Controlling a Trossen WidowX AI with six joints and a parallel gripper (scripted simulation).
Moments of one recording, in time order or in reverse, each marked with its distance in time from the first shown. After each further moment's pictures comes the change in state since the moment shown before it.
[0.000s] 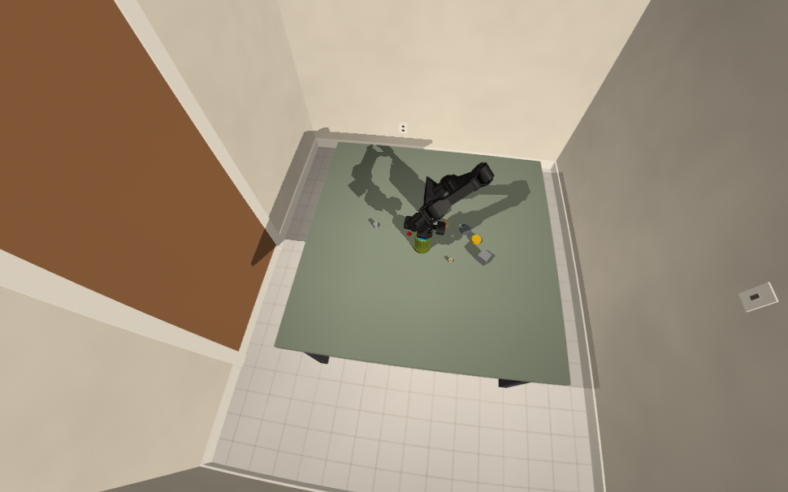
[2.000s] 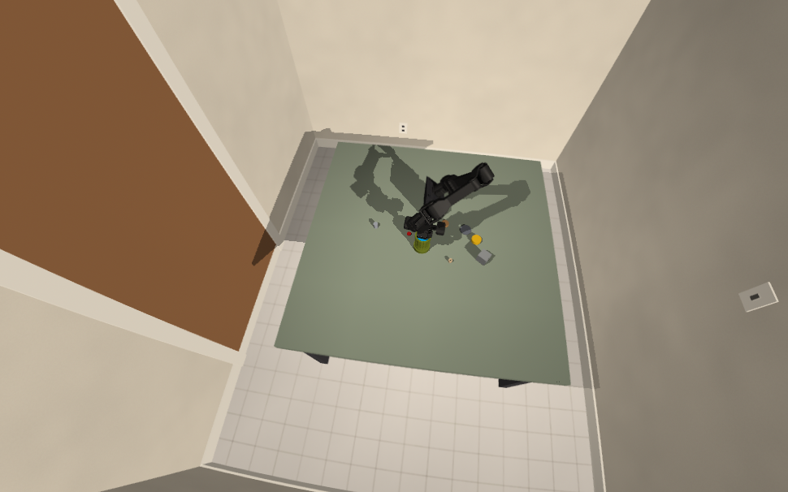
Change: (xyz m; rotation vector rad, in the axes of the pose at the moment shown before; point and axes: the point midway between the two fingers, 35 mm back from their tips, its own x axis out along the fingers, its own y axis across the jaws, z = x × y) arm 0.004 0.000 0.000 -0.002 -0.006 0.001
